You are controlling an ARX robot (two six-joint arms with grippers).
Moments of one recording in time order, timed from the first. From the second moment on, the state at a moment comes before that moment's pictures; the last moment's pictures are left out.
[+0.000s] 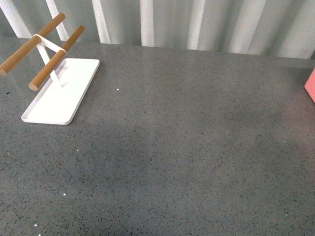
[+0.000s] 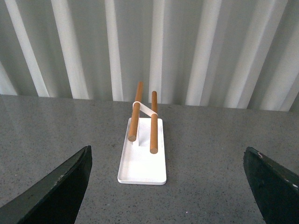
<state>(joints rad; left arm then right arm) 0.00 0.00 0.02 0.00 0.00 0.00 -0.06 0.84 0.23 0.61 -0.05 -0.03</state>
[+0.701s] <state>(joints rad) 0.00 0.00 0.02 0.00 0.00 0.00 0.00 0.47 0.04 0.42 -0.01 -0.02</state>
